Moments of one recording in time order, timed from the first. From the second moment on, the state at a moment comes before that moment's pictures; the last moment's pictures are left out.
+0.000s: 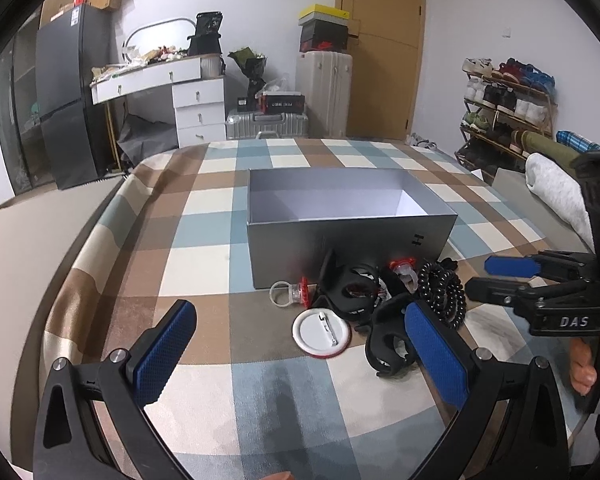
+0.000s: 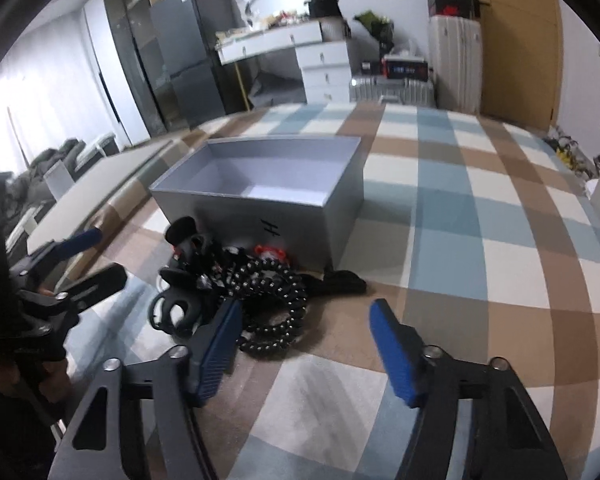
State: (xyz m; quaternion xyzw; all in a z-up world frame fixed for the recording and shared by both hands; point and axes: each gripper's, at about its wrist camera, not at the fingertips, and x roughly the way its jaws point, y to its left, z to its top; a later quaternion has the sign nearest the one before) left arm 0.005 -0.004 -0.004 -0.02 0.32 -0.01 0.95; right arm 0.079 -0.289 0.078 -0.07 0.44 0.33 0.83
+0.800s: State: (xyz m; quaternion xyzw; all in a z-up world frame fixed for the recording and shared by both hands) left arm 0.011 -0.008 -0.013 -0.04 0.36 -0.01 0.93; right arm 0.077 -0.290 0.082 -0.03 0.44 0.36 0.82
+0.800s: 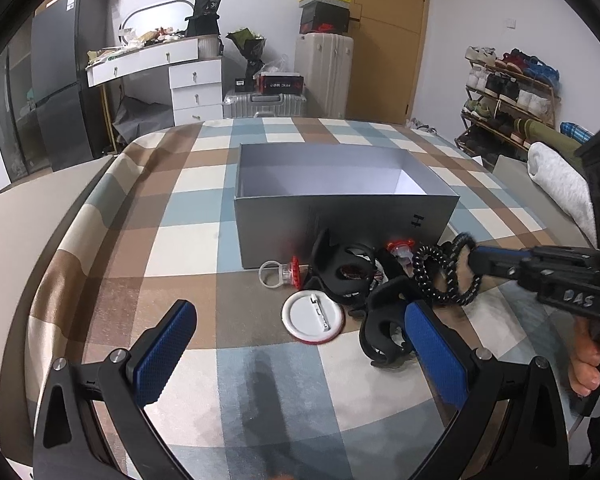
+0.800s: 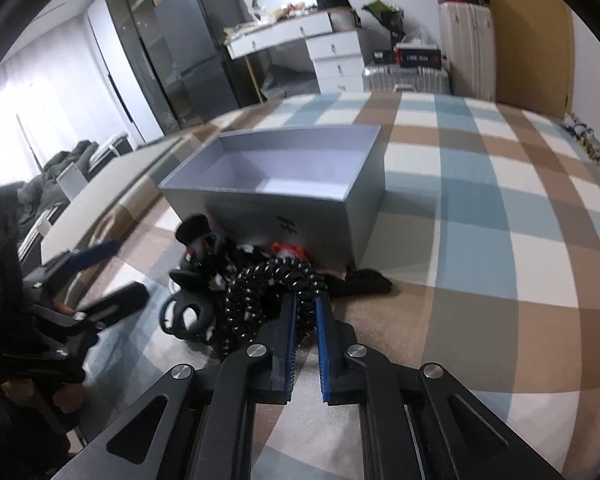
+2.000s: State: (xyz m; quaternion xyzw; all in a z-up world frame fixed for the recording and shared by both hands) left arm 0.005 -0.042 -0.019 -0.02 0.40 -0.10 0.91; right arm 0.068 -0.326 0.098 0.02 0.40 0.37 0.84
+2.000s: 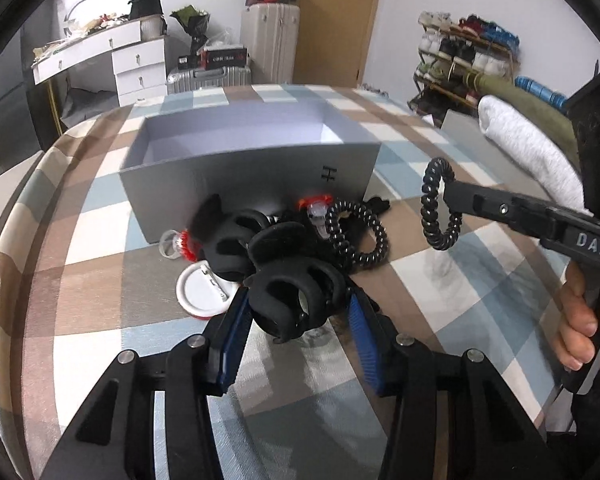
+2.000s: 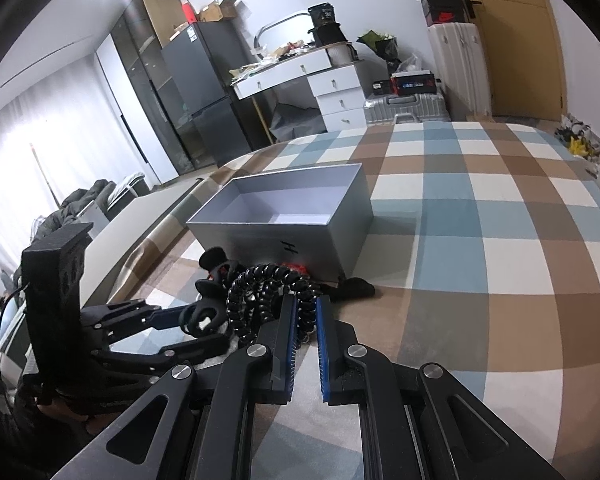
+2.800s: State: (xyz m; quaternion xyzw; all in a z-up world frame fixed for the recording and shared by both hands) left arm 0.017 -0.012 0.024 -0.06 0.31 -0.07 0.95; right arm 0.097 -0.308 0.134 0.05 0.37 0.36 0.86
